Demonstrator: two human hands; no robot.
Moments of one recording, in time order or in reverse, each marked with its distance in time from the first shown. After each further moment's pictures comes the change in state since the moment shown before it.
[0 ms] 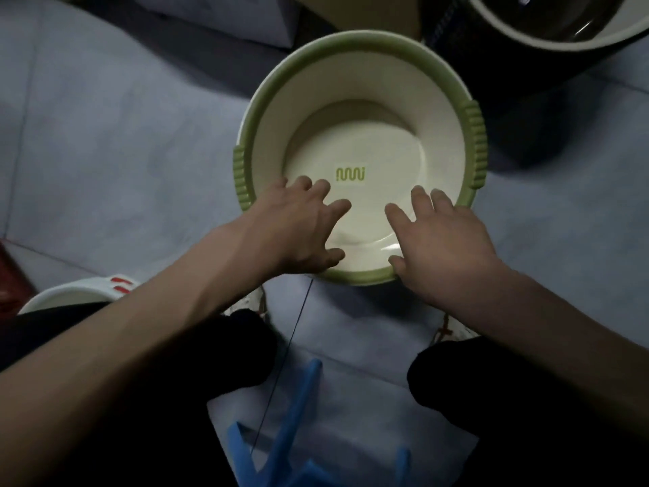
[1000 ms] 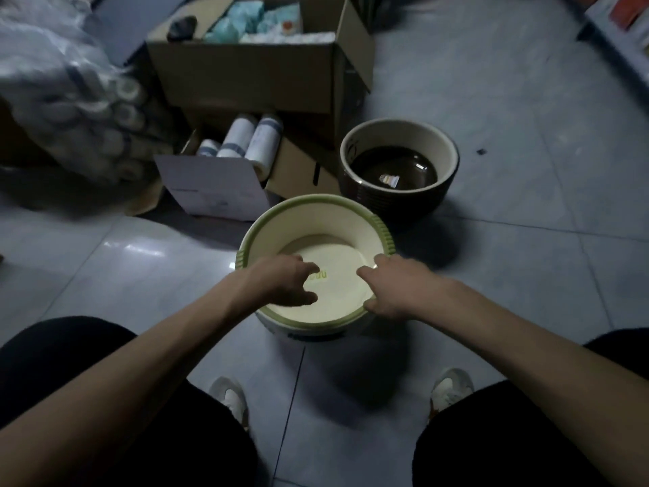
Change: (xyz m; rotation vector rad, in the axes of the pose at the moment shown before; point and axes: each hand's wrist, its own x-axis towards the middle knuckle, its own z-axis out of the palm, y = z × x) left_hand -0.053 0.052 0.000 0.011 0.177 -0.113; right_hand -0.104 -0.010 0.007 0.045 0.175 0.097
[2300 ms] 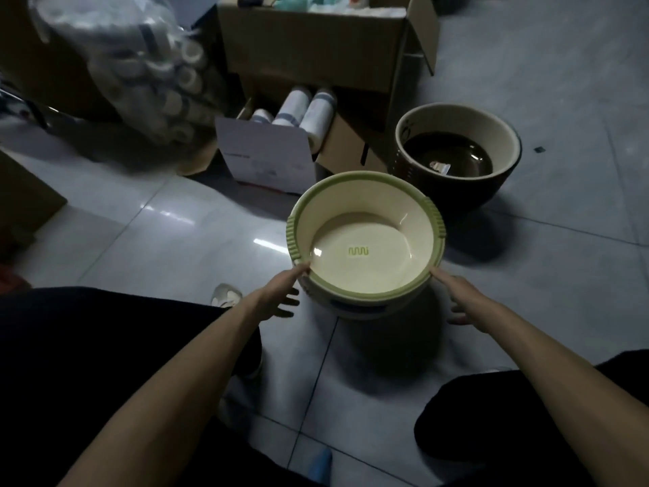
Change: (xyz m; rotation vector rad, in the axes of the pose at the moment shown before) left_hand -0.025 -0.065 0.149 -1.607 -0.023 -0.625; right_hand 0.040 0.024 0.111 1.446 -0.021 0.649
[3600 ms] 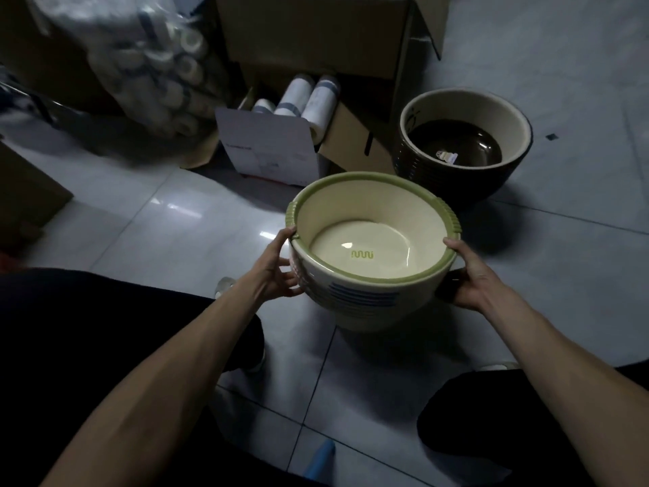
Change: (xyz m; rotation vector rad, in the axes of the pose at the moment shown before) left_hand -0.003 0.025 -0.009 -0.597 -0.024 -0.064; right_hand 0.011 -0.009 -0.009 0.822 -0.306 0.136
